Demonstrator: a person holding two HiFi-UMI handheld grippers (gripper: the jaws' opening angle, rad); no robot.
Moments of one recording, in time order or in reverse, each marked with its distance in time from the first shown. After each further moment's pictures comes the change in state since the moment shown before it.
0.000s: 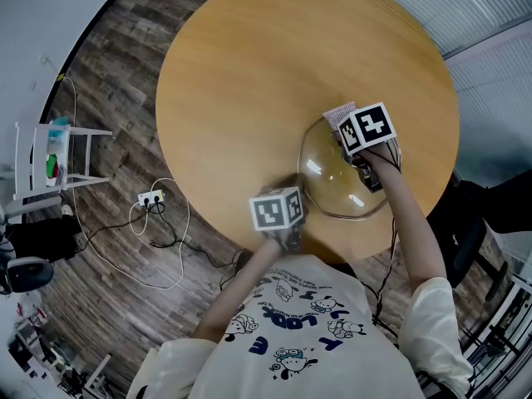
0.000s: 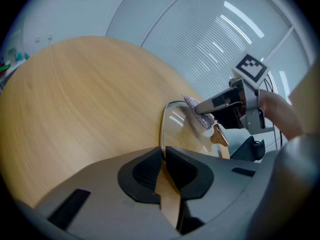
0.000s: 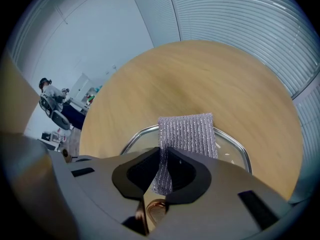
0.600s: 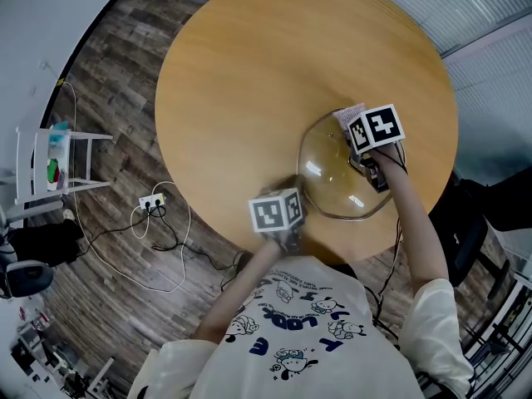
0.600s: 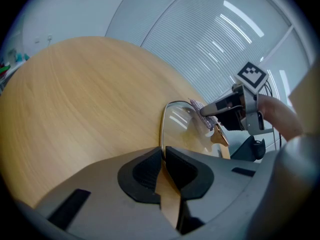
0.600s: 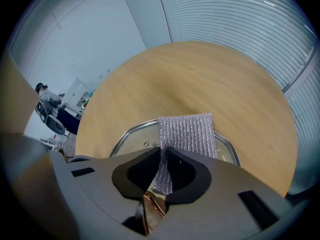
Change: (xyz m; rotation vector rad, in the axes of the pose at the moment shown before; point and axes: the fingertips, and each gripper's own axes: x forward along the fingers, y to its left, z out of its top) left arm -0.001 0.001 0.001 0.005 0.002 0.003; right arm -0.009 -0.026 -0.007 0.062 -0.016 -0.038
